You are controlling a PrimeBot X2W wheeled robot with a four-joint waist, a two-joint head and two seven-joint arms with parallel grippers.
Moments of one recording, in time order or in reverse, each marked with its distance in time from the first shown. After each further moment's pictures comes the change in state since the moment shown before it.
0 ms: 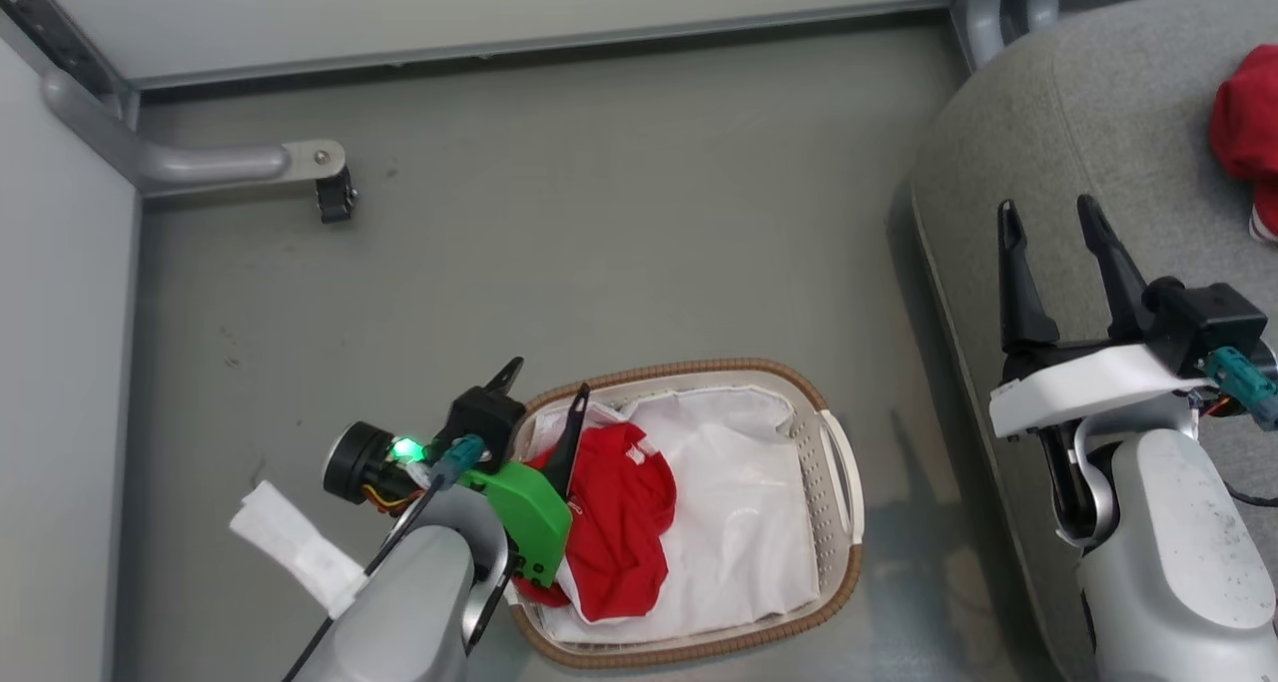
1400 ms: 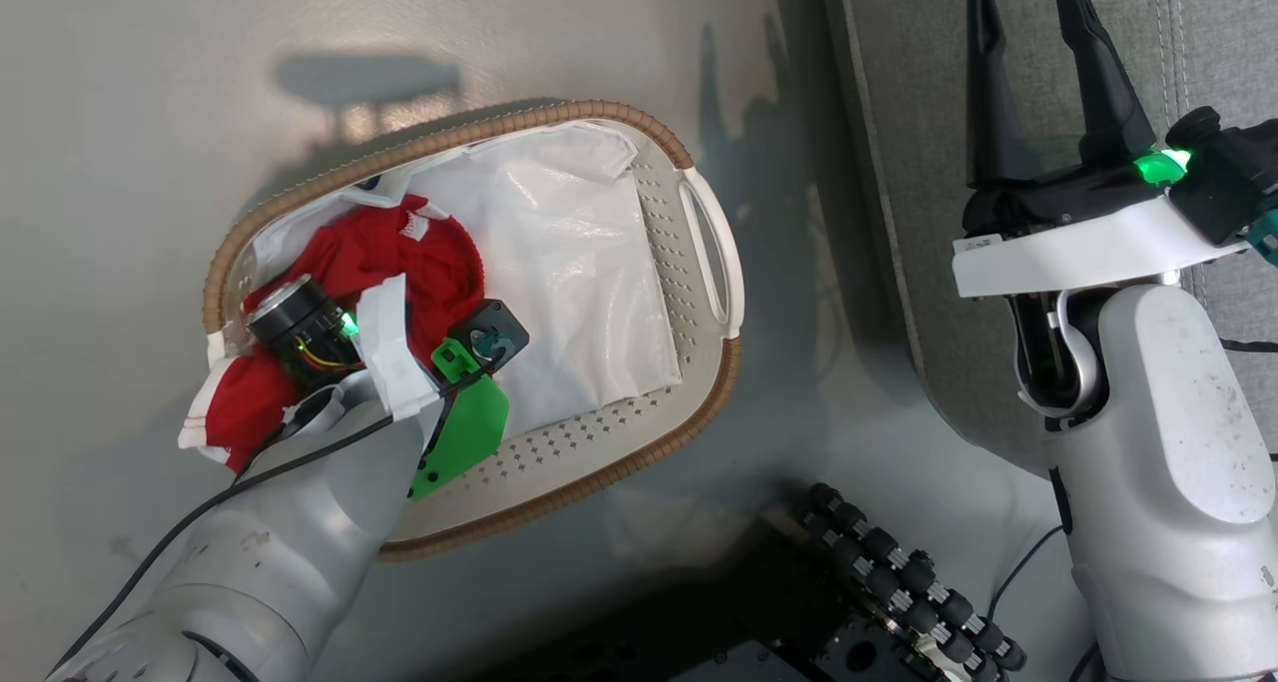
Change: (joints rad) left arm -0.472 0.051 -0.593 0.531 0.042 0.068 0.293; right arm -0.208 -0.001 0.134 -0.160 0.159 0.000 0.000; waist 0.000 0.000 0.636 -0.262
